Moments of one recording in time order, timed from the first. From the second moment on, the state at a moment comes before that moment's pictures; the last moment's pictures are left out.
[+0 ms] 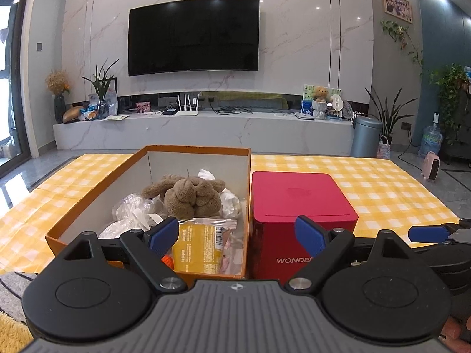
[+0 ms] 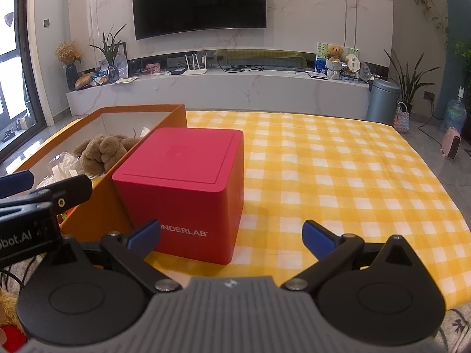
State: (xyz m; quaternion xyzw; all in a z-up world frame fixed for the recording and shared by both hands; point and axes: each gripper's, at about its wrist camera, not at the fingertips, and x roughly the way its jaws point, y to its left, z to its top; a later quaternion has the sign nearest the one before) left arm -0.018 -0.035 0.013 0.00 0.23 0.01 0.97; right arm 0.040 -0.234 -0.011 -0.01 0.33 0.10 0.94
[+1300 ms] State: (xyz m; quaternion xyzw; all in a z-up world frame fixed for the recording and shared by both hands) left arm -0.014 -0.031 0.008 0.01 0.24 0.01 0.97; right arm 0.038 -0.227 -0.015 -0.03 0.34 0.10 0.94
